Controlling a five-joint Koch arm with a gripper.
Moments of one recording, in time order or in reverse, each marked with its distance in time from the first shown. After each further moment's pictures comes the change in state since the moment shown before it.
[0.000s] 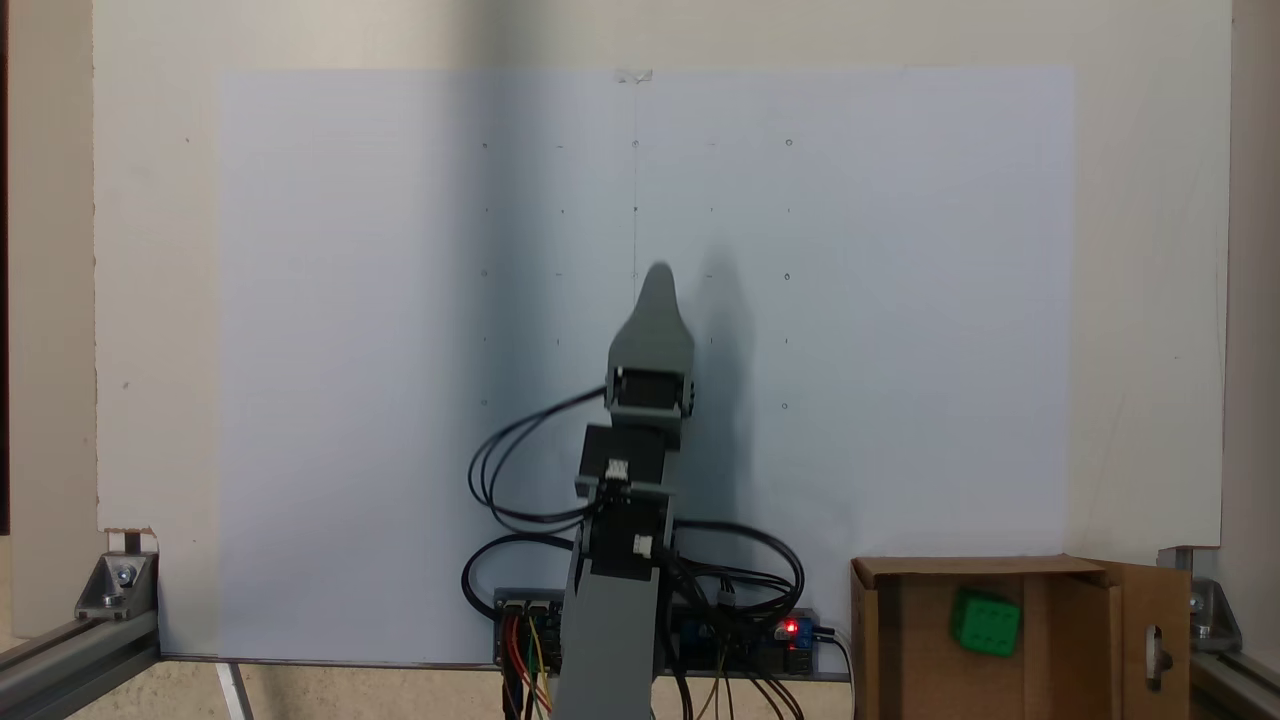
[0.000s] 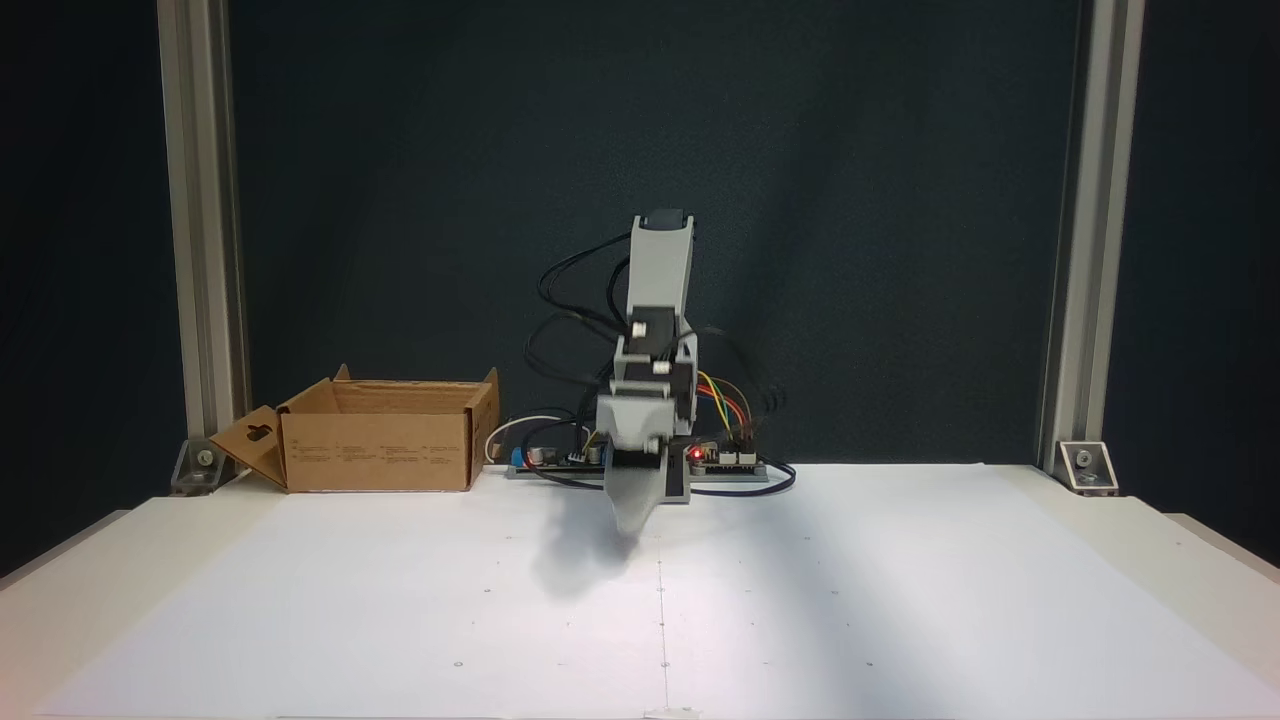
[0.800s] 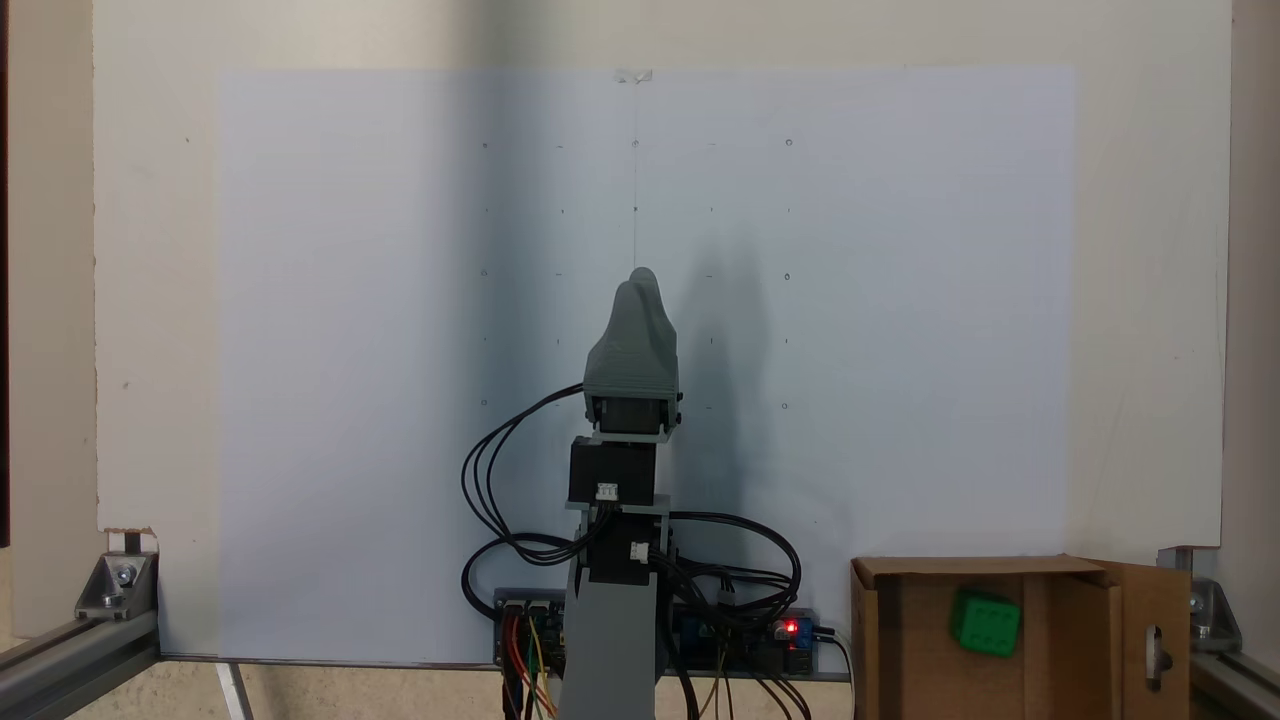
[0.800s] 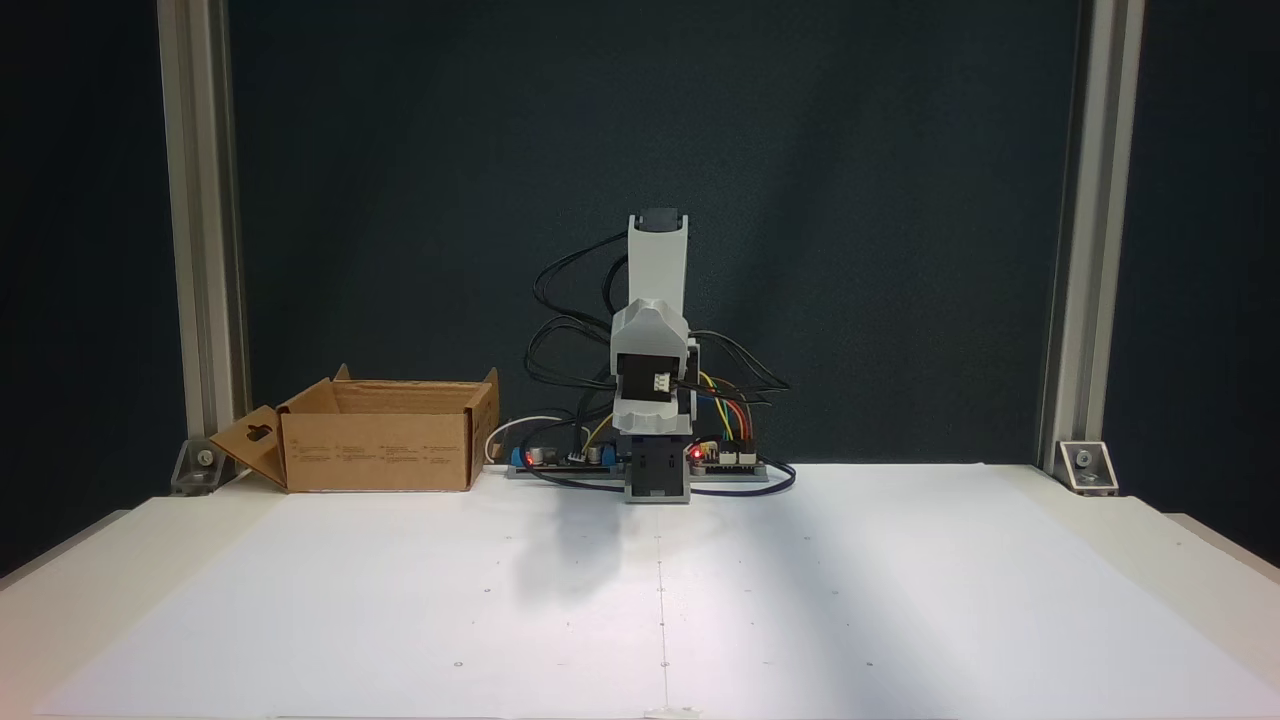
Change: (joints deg) arm -2.9 0.2 6.2 -32.5 -0.2
